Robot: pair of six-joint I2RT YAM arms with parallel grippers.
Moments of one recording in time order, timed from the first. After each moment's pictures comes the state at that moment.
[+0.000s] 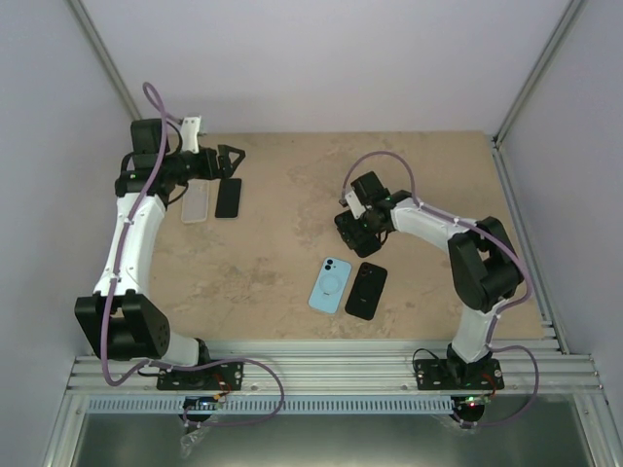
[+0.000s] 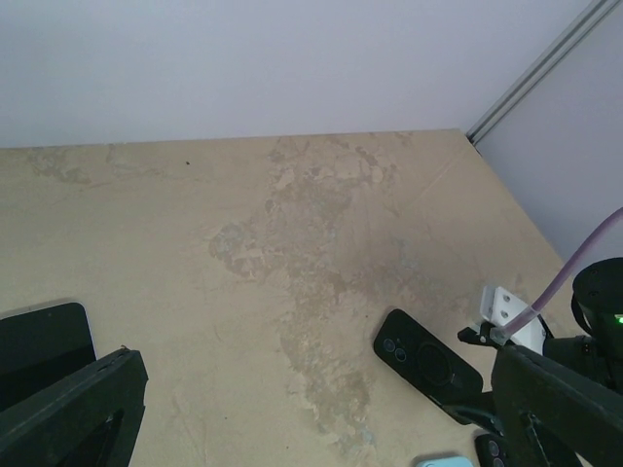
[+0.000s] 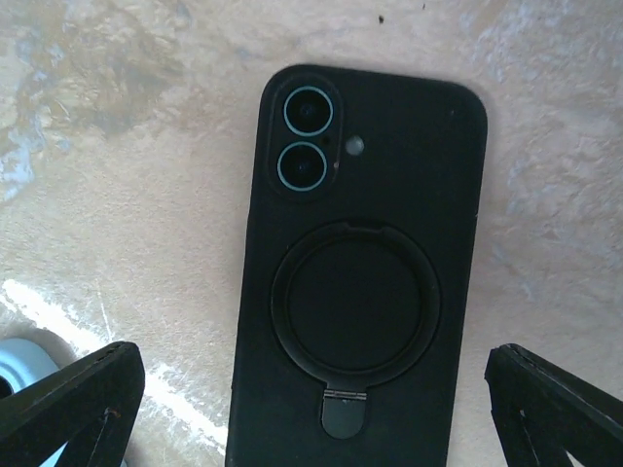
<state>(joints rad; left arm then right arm) 0.06 1.43 1.41 -0.54 0.66 -0.06 0.55 1.85 1.27 -0.54 0.00 -0.08</state>
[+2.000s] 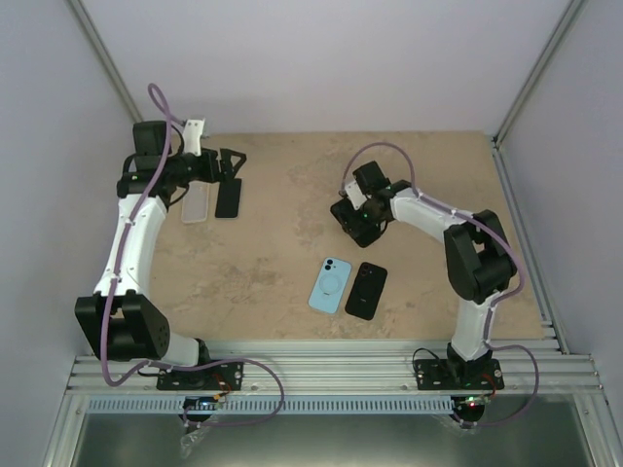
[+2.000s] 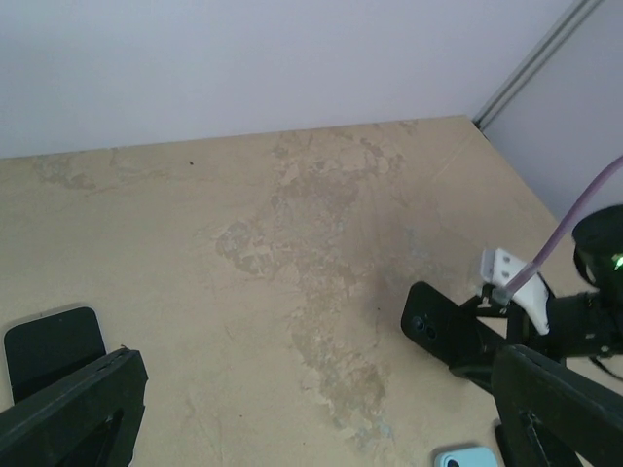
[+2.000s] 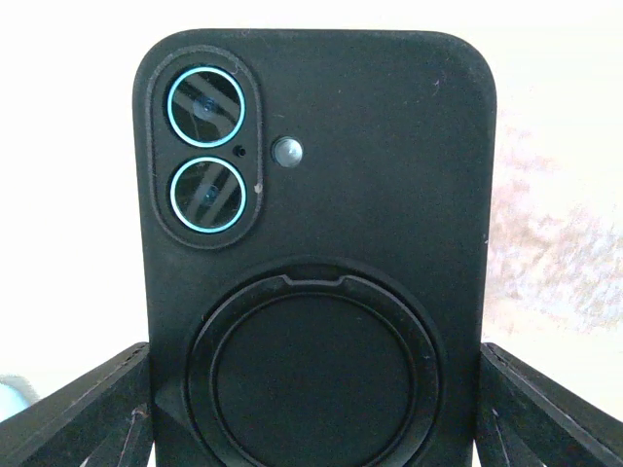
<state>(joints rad) 0.05 1.43 1.40 -0.53 0.65 -0.02 0.51 1.94 1.37 -0.58 -0.02 -0.12</state>
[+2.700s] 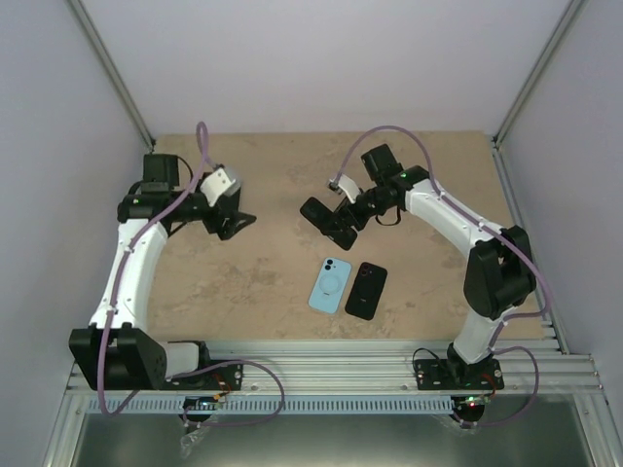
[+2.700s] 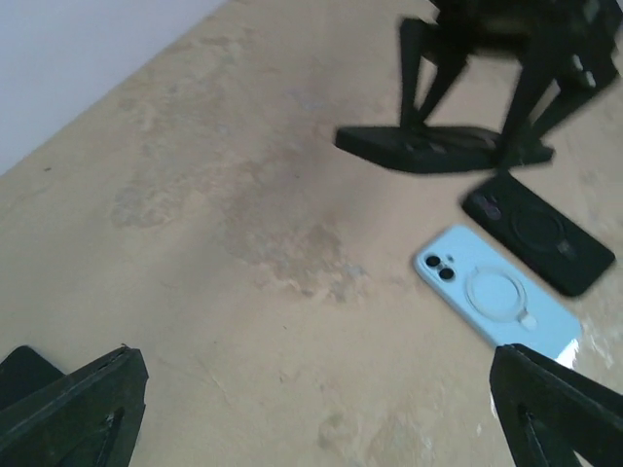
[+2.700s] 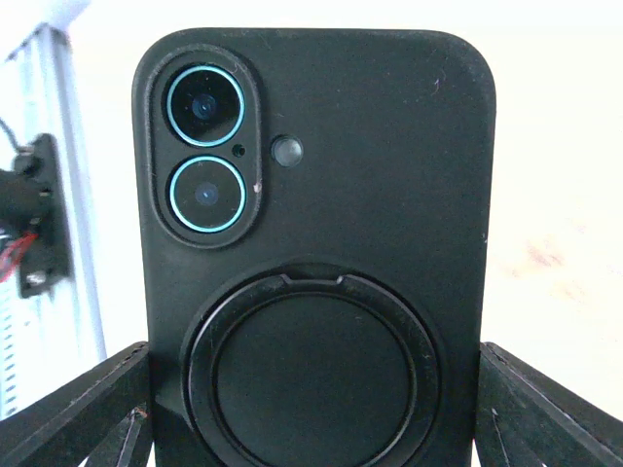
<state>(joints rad) 0.01 1.28 1.25 -0.81 0.79 0.69 0.51 1.79 1.47 -0.76 -0.65 -0.31</state>
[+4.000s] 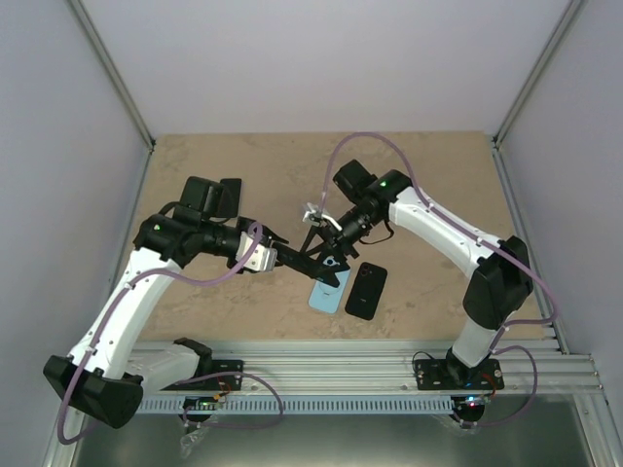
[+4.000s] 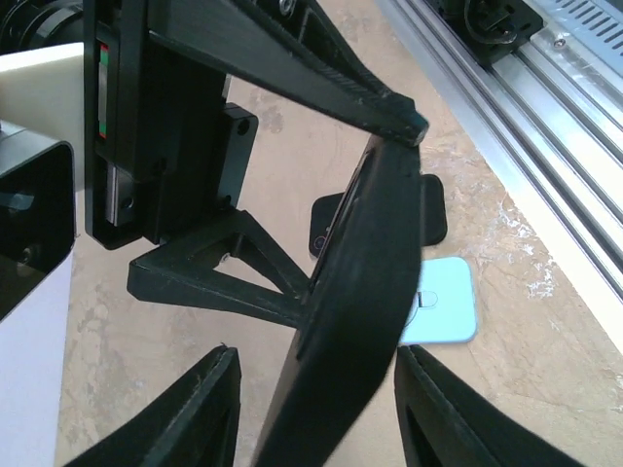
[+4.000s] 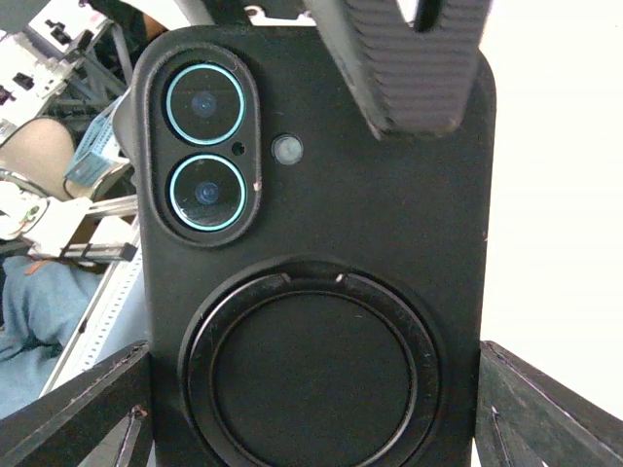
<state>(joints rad) -0.38 1.10 1.19 -1.03 0.83 1.48 0.71 1.75 1.58 -1.12 -1.14 -0.66</state>
